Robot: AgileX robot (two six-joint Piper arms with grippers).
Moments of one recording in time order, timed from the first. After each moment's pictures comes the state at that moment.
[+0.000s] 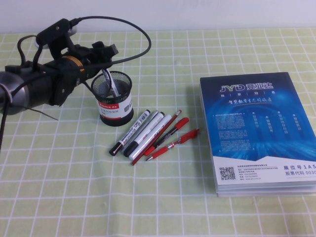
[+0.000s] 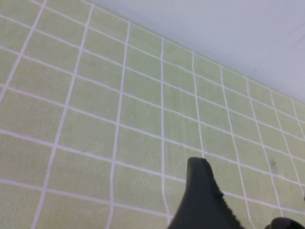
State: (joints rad) right arm 0.13 -0.01 0.03 0.14 0.38 0.03; left arm -0.30 1.95 -1.31 0.21 -0.15 -0.70
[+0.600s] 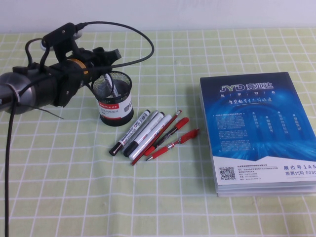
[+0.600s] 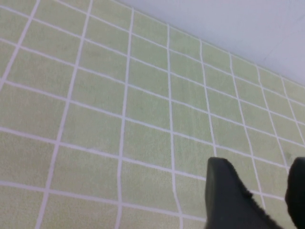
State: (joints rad) right arm 0.13 -0.01 0.03 0.14 0.38 0.03; left arm -0.30 2.00 -1.34 0.24 -0.14 -0.70
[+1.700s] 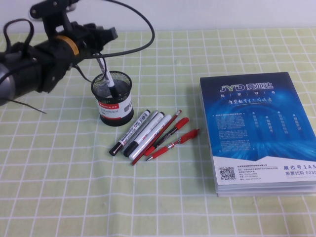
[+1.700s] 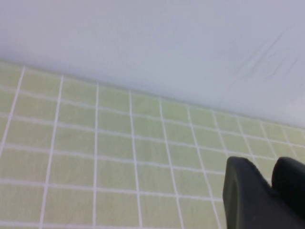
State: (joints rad) right arm 0.13 -0.01 0.03 0.14 0.38 0.03; left arm -0.30 1.87 -1.34 0.36 -0.14 -0.68
